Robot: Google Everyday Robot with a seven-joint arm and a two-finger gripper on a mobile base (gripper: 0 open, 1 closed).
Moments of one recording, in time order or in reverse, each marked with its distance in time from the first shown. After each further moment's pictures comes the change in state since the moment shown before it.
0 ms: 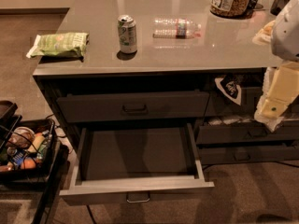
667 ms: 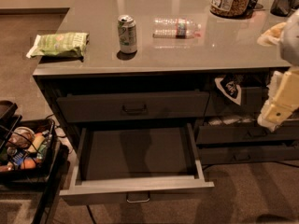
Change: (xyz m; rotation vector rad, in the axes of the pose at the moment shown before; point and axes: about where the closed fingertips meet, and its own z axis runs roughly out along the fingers) arm 0.002 0.004 -0.002 0.031 -0.068 0.003
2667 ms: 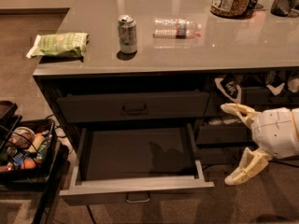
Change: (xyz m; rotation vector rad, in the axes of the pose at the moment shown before) arm 0.017 0.080 0.145 -0.119 -0.625 -0.054
